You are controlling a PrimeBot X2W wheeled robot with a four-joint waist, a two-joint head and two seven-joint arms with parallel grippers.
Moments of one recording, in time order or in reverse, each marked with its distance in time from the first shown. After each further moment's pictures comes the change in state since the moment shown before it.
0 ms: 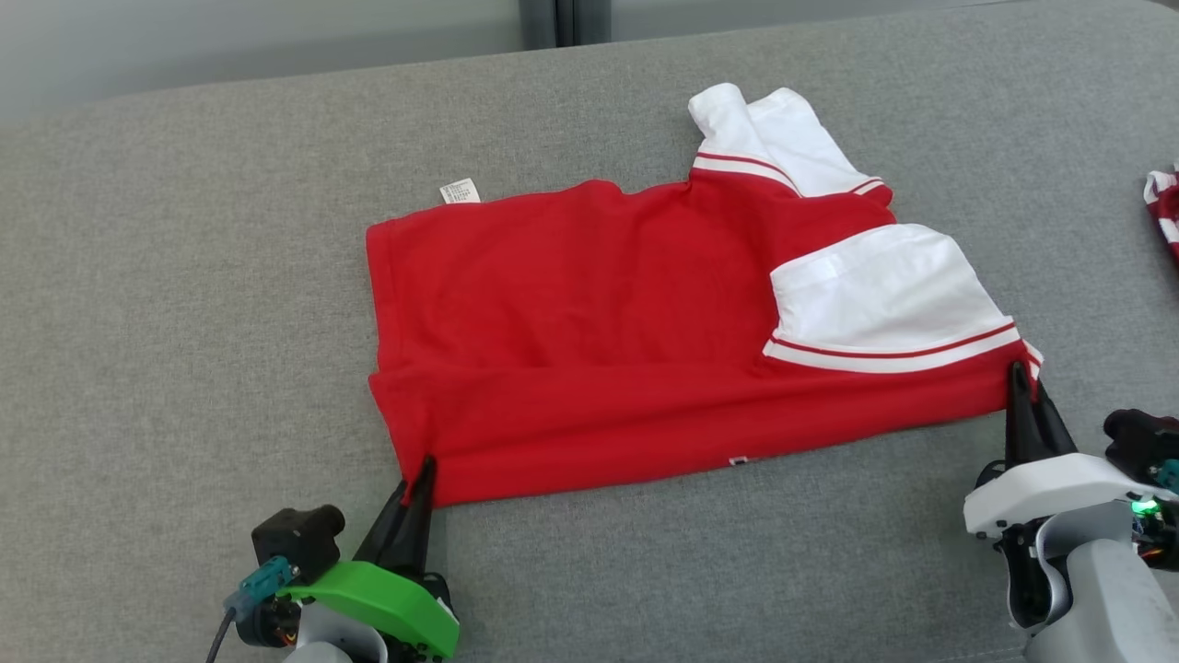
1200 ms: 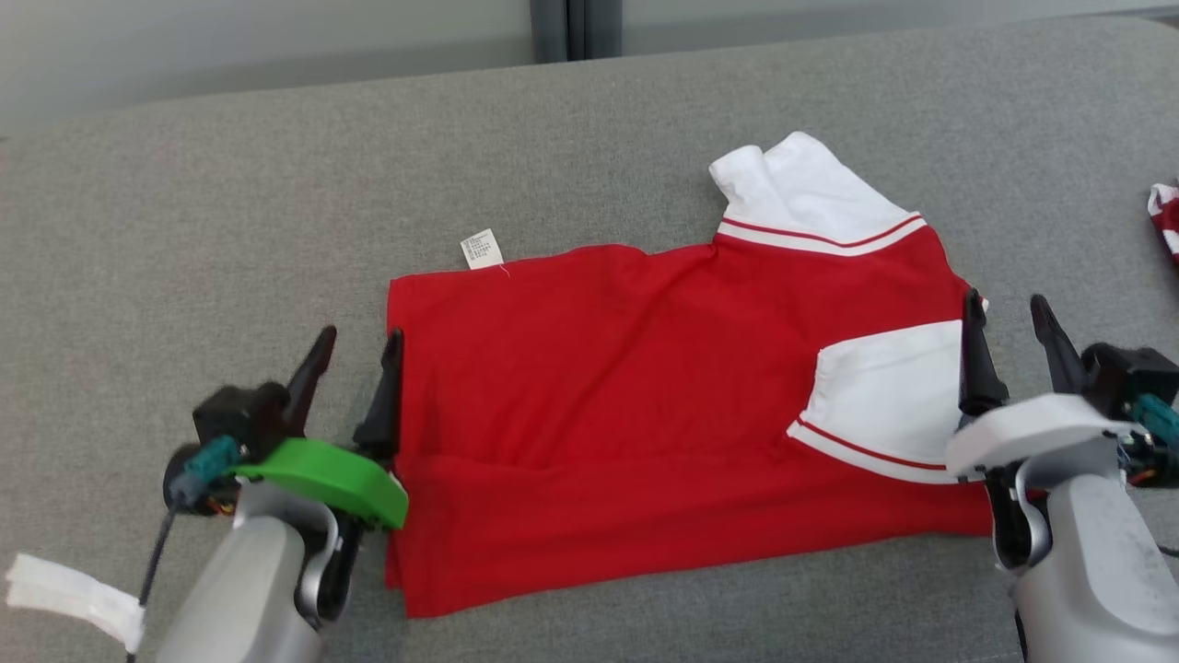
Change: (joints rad) left arm -0.181 0.025 0.083 0.022 0.116 0.000 0.000; right arm -0.066 -0.002 0.027 -0.056 -0.097 0.000 0.000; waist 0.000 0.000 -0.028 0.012
